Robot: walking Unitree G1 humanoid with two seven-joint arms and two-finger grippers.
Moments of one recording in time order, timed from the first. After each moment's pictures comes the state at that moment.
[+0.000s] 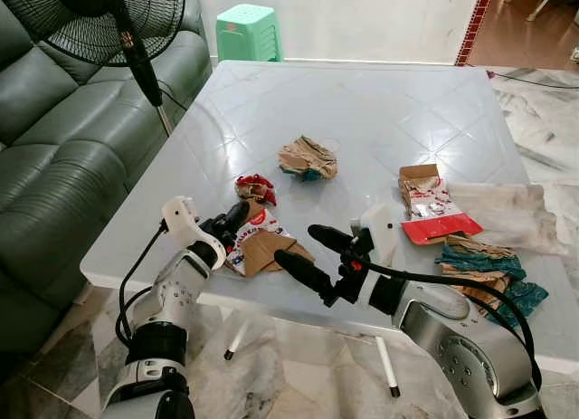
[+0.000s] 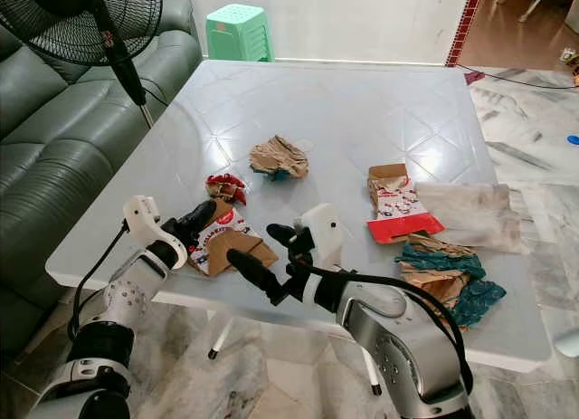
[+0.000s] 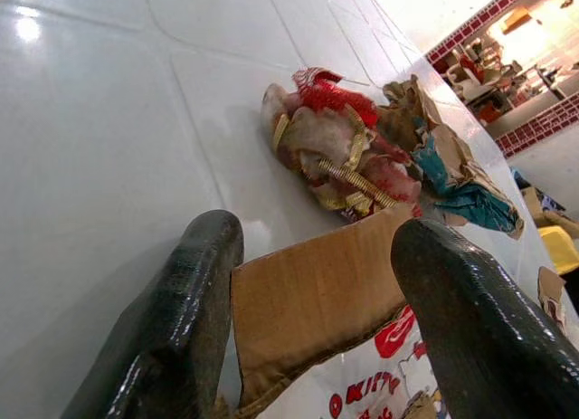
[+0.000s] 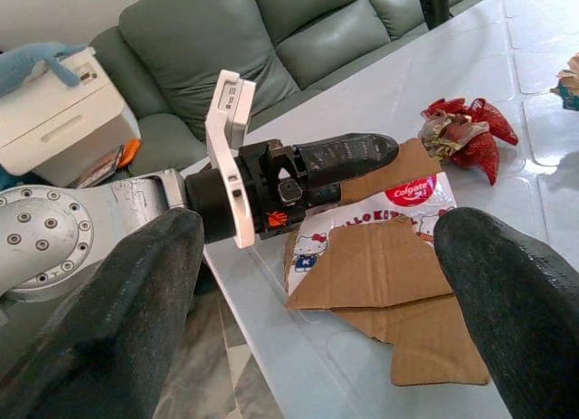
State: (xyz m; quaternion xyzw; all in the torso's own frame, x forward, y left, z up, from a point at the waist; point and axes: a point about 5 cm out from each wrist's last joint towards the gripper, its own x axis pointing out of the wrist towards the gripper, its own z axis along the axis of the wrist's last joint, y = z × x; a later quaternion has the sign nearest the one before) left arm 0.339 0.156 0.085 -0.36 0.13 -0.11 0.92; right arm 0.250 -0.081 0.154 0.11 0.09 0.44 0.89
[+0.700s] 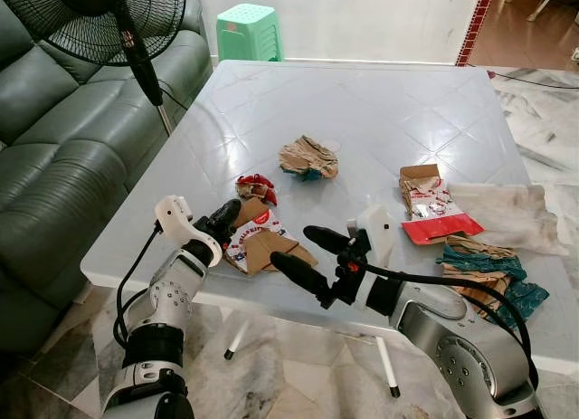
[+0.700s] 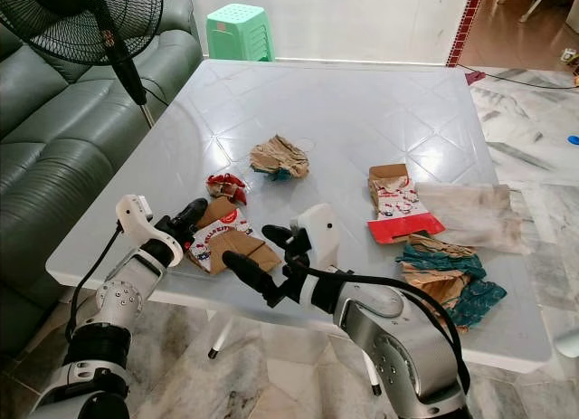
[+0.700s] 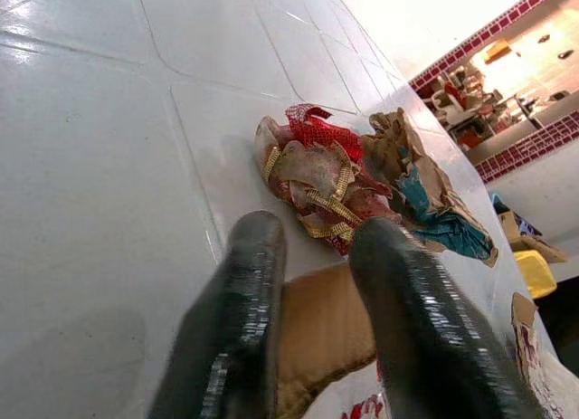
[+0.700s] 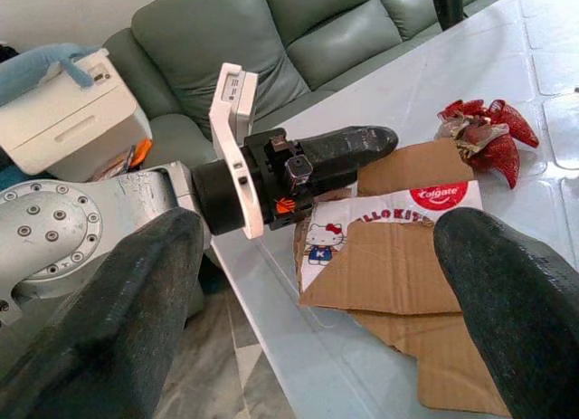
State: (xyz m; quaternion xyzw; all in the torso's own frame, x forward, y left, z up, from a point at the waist) left arm 0.339 0.161 0.091 -0.39 0.11 -0.10 0.91; right arm 0.248 -0.077 0.154 0.12 0.09 0.45 0.88
